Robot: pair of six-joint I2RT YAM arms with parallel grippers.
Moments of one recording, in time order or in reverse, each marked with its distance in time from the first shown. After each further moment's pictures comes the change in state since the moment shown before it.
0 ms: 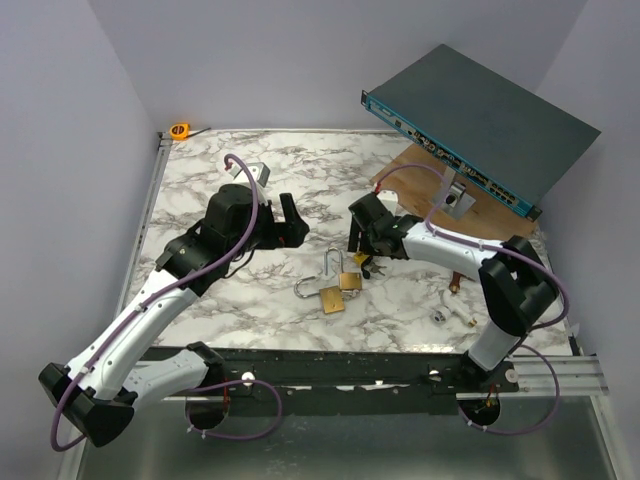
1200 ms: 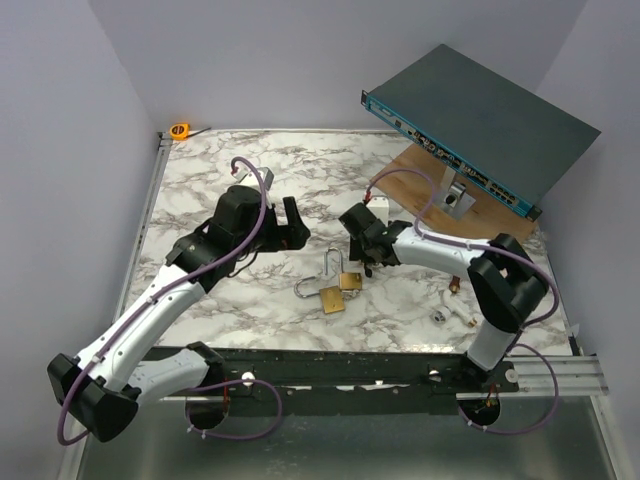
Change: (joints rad) left arm 0.019 0.030 -0.047 0.023 0.021 -0.019; right arm 0.074 0.090 0.011 -0.023 0.093 -0.004
